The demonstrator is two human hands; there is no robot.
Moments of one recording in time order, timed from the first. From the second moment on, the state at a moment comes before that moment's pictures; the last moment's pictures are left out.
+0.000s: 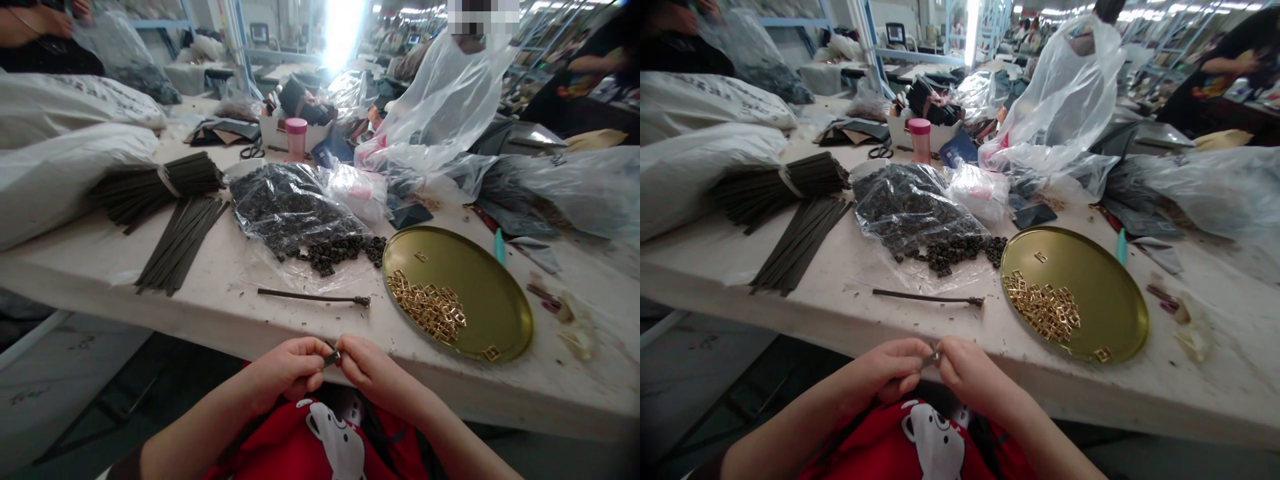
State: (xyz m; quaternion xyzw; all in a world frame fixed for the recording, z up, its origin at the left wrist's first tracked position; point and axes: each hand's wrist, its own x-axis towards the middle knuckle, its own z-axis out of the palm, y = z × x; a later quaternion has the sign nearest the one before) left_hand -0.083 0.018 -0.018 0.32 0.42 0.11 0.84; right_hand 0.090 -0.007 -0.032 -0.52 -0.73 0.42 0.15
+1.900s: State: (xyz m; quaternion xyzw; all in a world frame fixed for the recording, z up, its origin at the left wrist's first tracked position) left_hand -0.085 0.028 -0.022 0.44 0.44 0.15 0.77; right_hand 0.077 0.010 -0.055 -0.47 -0.19 0.74 0.44
